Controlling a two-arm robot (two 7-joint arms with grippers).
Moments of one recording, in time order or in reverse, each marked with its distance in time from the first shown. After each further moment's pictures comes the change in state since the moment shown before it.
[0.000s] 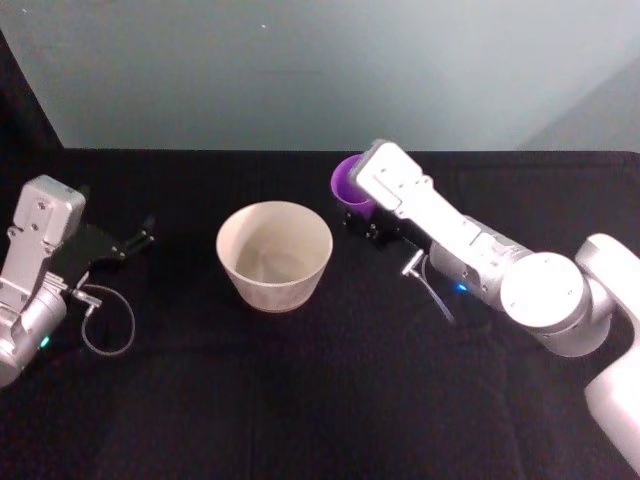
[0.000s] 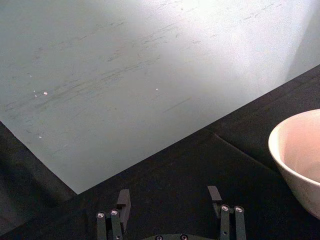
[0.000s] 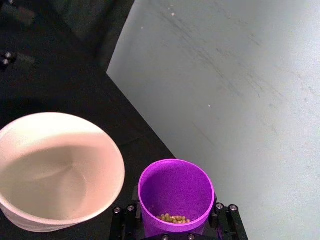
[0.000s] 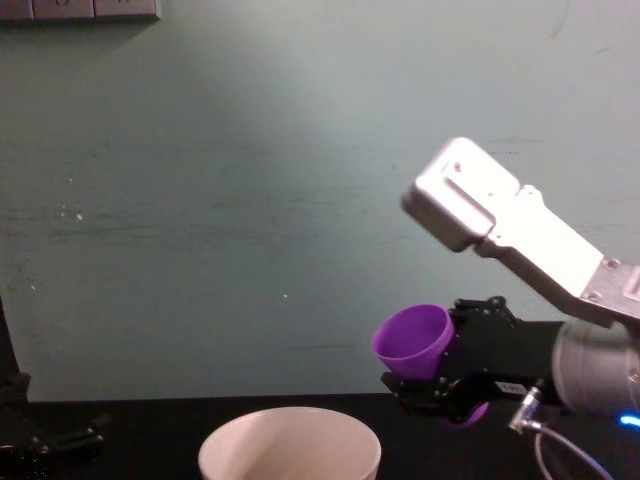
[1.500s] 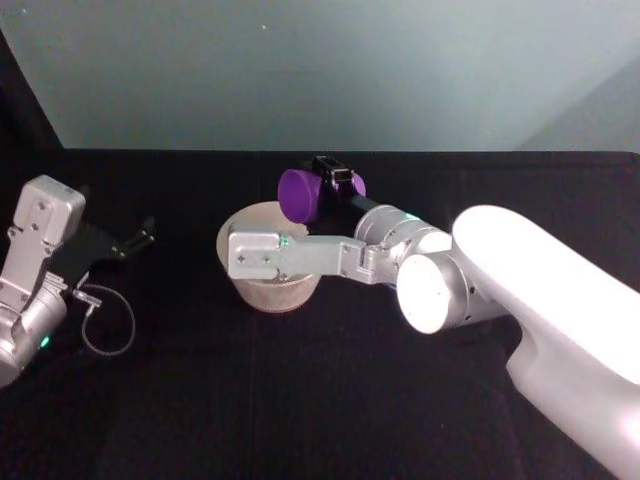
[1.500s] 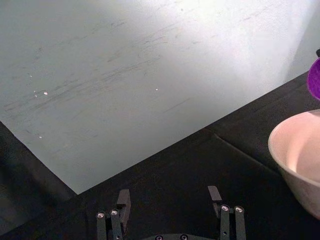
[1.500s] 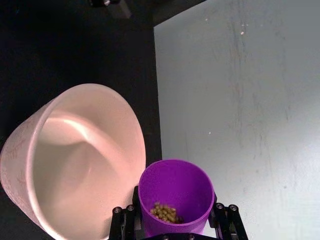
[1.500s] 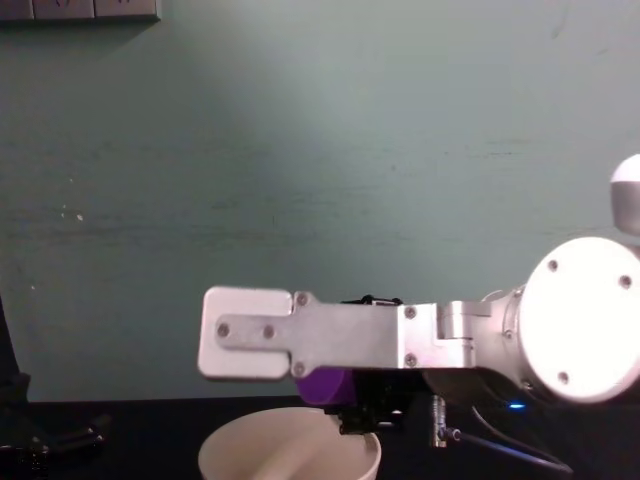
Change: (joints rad) left arm 0.000 0.000 0.000 0.000 0.000 0.000 0.000; right arm 0.199 -0.033 -0.292 0.038 -0.541 0.133 0.144
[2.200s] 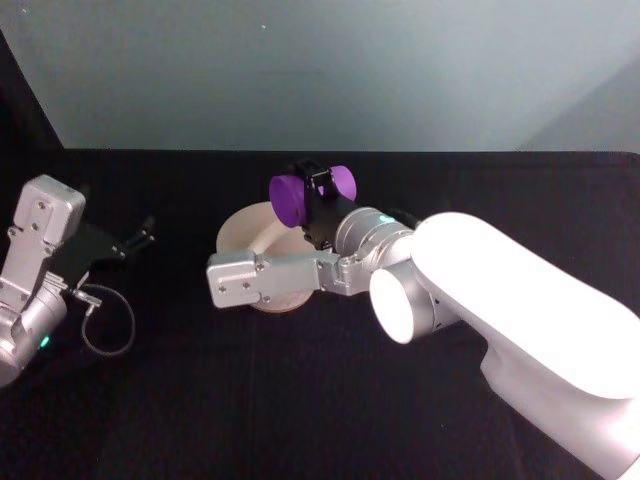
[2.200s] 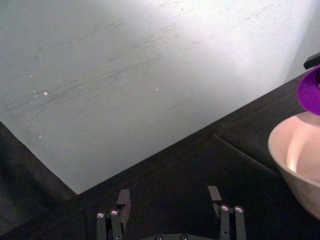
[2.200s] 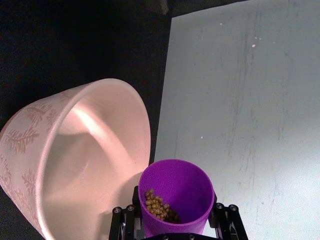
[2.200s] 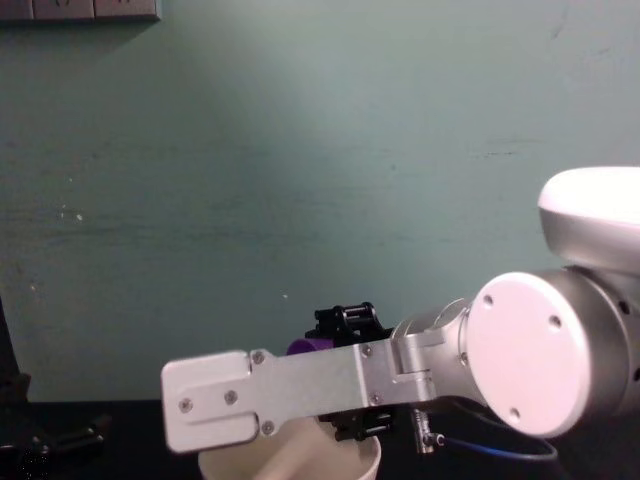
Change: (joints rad) left arm 0.000 0.000 0.000 0.000 0.000 0.000 0.000; right arm 0.045 -0.029 -0.075 0.044 -0.188 0.006 0.046
